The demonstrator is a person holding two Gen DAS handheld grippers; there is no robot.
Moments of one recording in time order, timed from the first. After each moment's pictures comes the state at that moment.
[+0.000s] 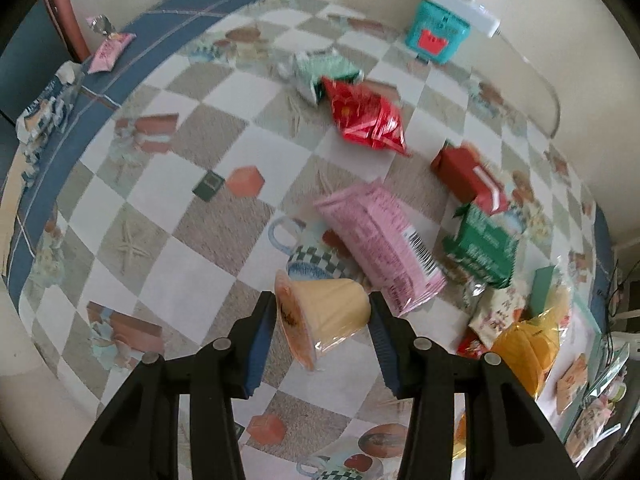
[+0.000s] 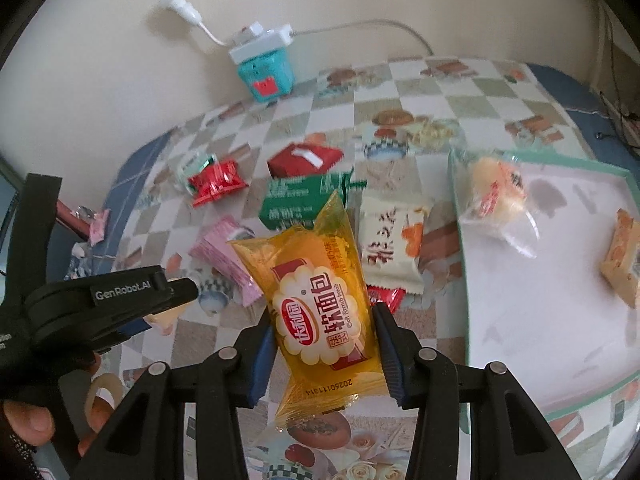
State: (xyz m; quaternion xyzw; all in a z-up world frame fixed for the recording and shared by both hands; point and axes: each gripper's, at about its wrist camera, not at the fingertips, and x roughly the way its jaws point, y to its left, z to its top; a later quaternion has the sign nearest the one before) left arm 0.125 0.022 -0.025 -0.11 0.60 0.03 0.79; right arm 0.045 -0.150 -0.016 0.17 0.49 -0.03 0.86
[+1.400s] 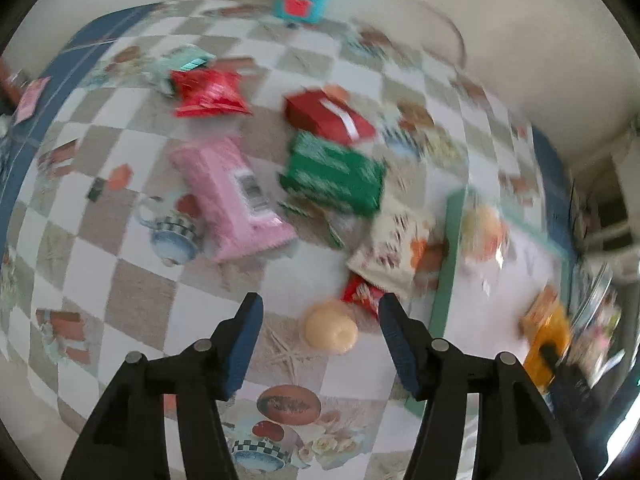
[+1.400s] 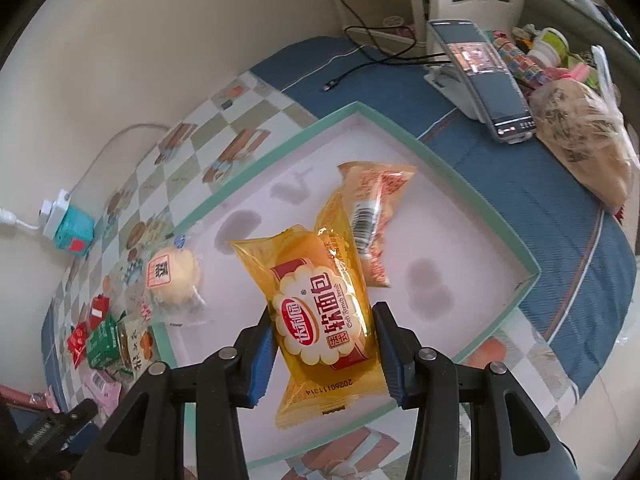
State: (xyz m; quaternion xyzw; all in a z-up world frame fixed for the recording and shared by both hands) left arm 0.102 -0.086 -0.026 -0.04 0.63 -0.09 0.77; right arm -0.051 -0.357 -0.019 0.33 0.44 -0.31 0.78
